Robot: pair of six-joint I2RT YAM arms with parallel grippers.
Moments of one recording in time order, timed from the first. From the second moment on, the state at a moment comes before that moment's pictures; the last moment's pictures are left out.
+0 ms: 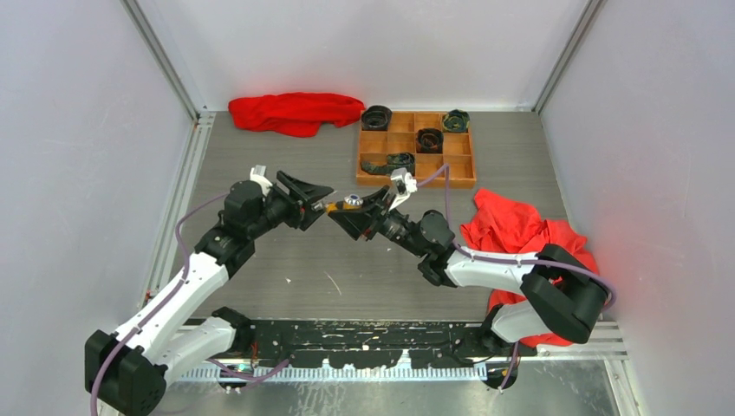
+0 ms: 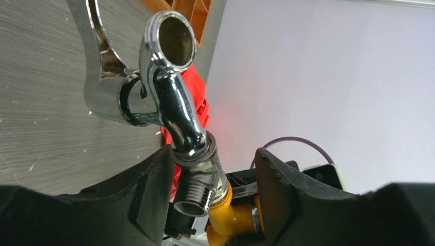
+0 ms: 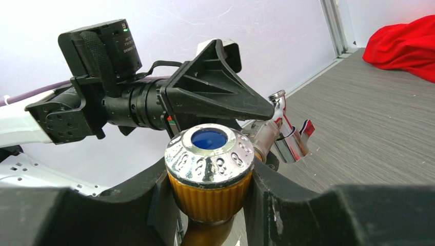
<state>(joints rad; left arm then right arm) -0.45 0.93 0.70 -0.07 0.26 -1.45 0.90 1.38 0.56 1.16 -0.15 0.58</state>
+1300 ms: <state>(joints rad) -0.46 0.77 0.63 0.07 0.05 -1.23 0.90 1.09 0.65 0.48 -0.10 1.18</state>
